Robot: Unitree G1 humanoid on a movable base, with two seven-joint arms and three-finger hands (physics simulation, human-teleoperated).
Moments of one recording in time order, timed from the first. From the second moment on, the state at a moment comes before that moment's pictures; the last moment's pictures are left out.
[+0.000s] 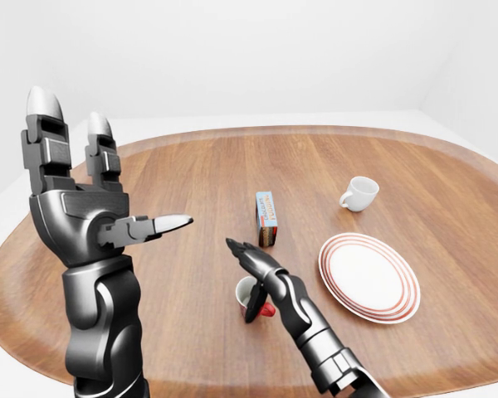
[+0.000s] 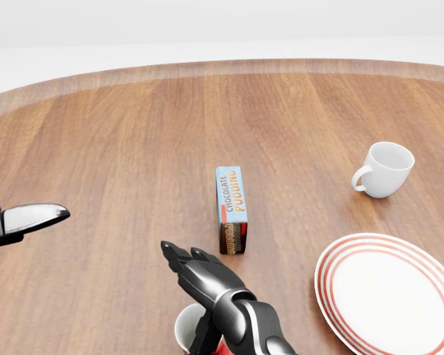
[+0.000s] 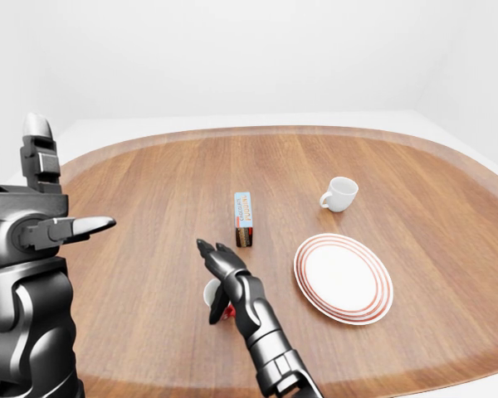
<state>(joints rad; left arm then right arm) -0.17 0.10 0.19 -0.66 -0.40 0.09 0.12 -0.32 0.15 0.27 0.47 -0.96 0.09 0.33</state>
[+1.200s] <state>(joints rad) -0.15 0.09 0.19 -0.69 -0.39 0.09 0.12 -0.34 0.06 0.17 0.11 -0.96 0.09 0.54</state>
